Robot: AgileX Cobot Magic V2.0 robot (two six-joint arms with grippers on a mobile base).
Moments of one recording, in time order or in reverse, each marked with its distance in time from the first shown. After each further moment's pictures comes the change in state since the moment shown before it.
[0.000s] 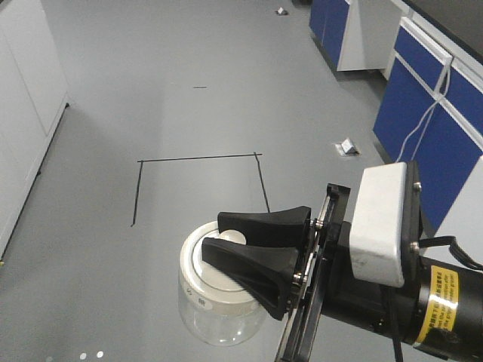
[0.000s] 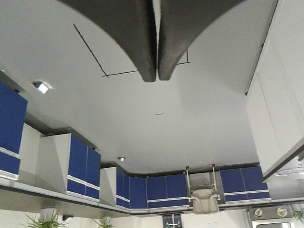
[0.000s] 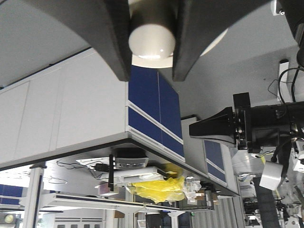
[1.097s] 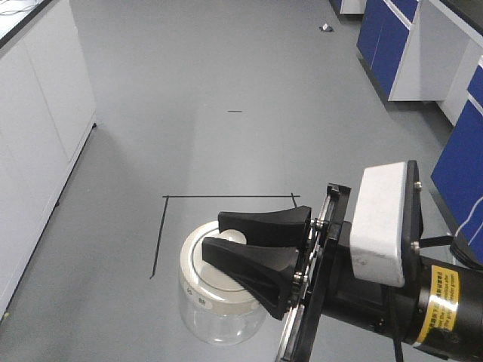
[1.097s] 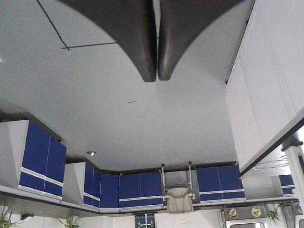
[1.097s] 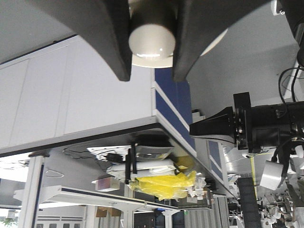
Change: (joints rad) left arm 0.000 0.000 0.000 0.000 0.000 0.000; right arm 0.000 0.000 0.000 0.000 0.000 0.000
